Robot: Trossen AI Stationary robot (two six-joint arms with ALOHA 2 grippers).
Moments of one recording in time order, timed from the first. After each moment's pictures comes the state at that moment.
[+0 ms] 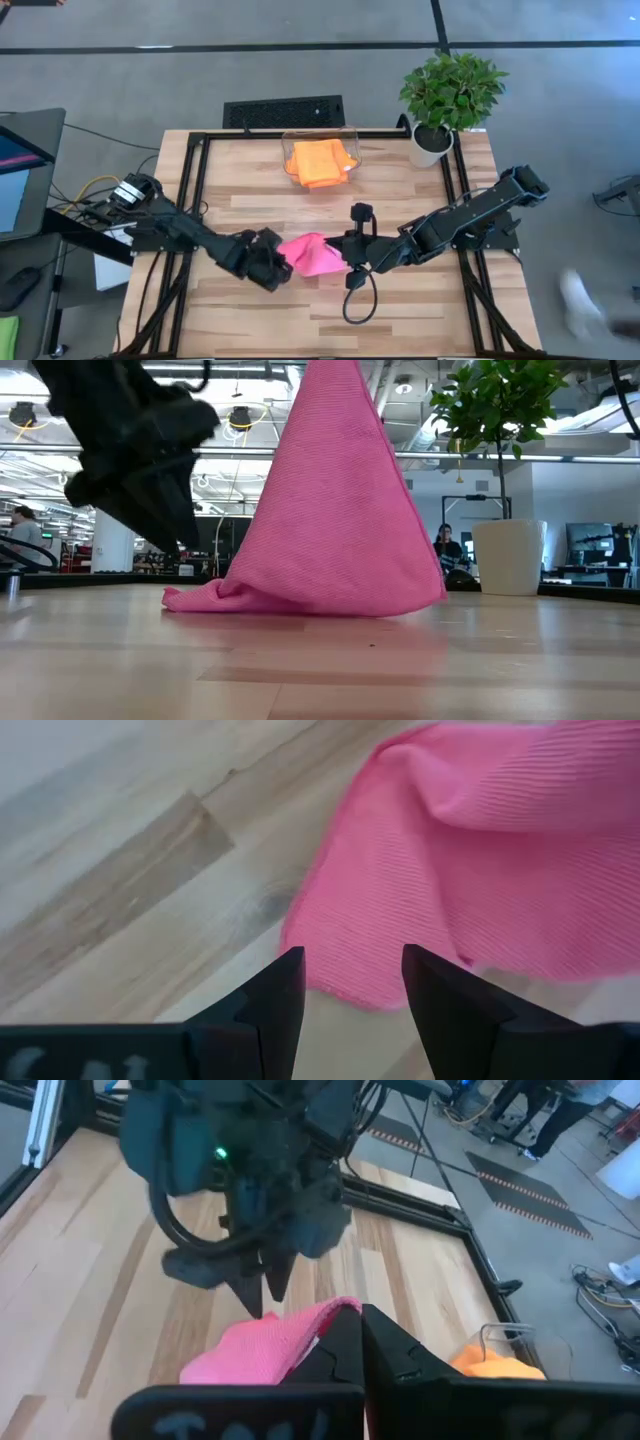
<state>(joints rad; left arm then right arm) -0.49 1.64 0.95 -0.59 -0.53 -1.33 0.46 1.57 1.31 -0.30 0.61 -0.12</state>
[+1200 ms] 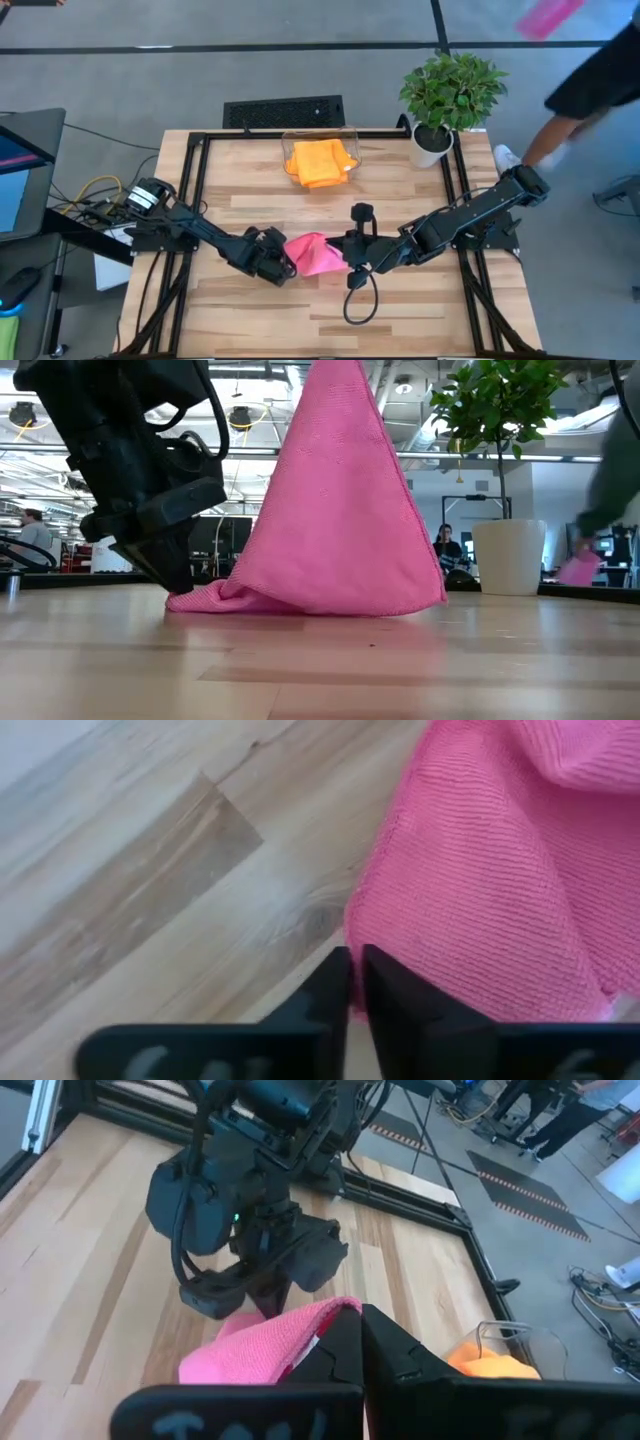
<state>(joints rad) -0.42 1.75 0.90 -0.50 -0.51 -1.25 0.46 1.56 1.31 -0.32 0.61 -0.13</state>
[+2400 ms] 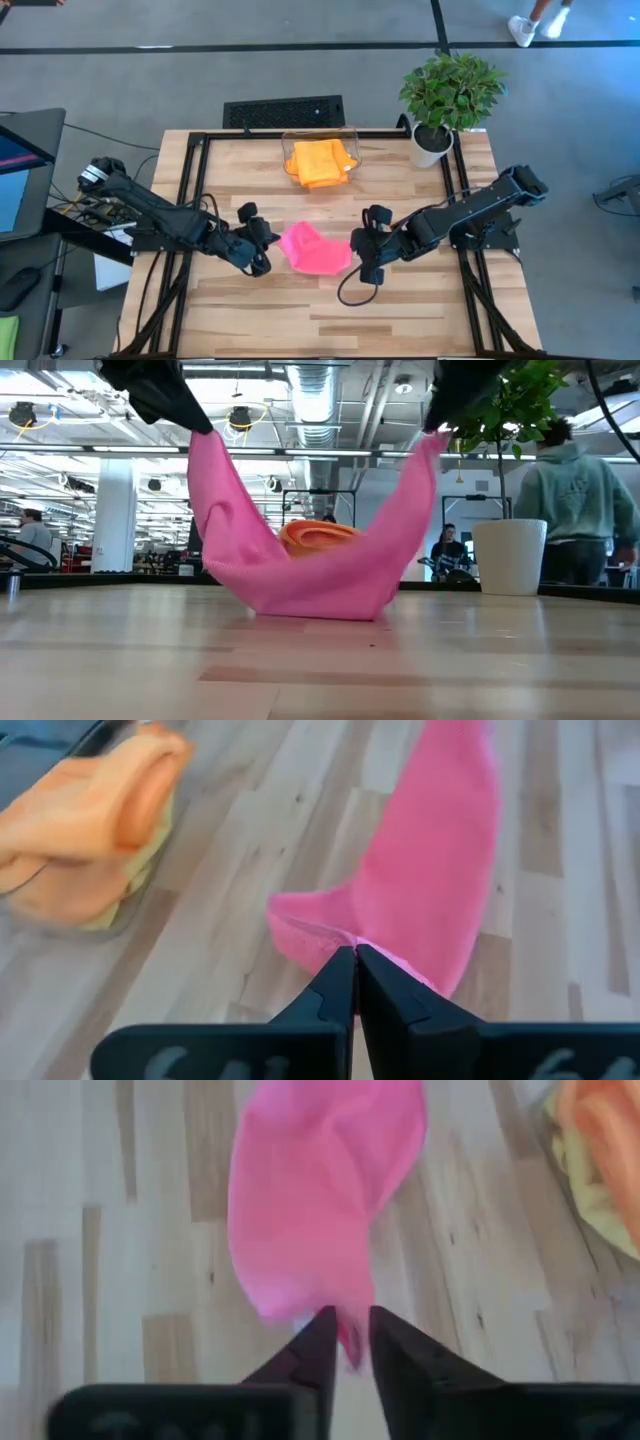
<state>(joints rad) -0.46 1.25 0.90 -0.53 -0.58 -0.53 0.42 1.57 1.31 -0.84 0.34 0.40</state>
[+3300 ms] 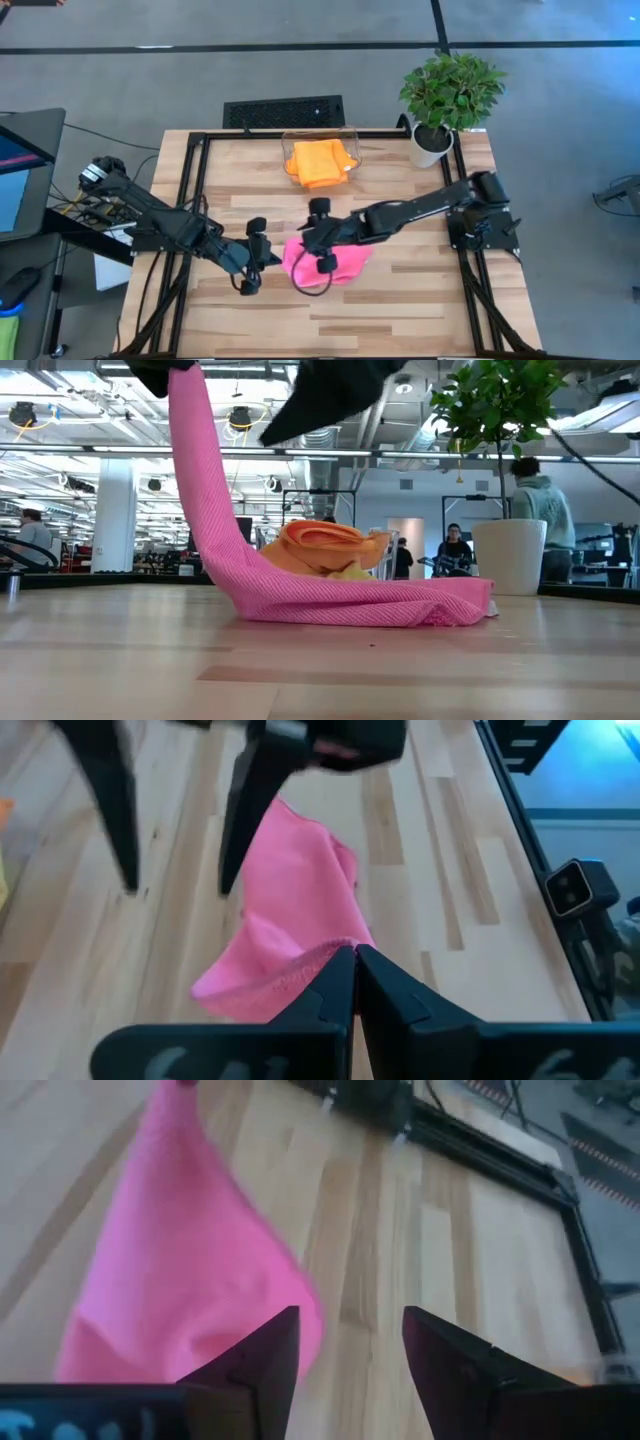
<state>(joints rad) -0.51 1.25 0.95 -0.44 -0.34 -0.37 0.23 1.85 1.39 -0.24 0.27 -0.29</state>
